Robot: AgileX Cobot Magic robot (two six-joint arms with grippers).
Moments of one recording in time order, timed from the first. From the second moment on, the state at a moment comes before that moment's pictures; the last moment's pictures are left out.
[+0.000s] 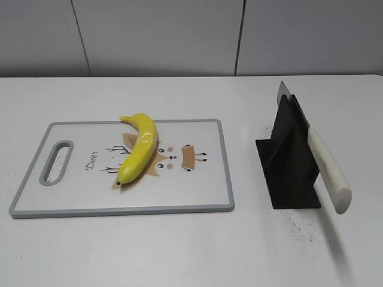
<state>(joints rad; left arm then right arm) -0.09 0.00 -0.48 -0.06 1.09 0.17 0.44 0.71 -0.81 -0.01 0.95 -0.10</state>
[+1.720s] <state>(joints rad) -0.09 0.00 -0.48 -0.07 1.09 0.17 0.36 -0.01 -0.50 -0.05 1.04 -0.05</state>
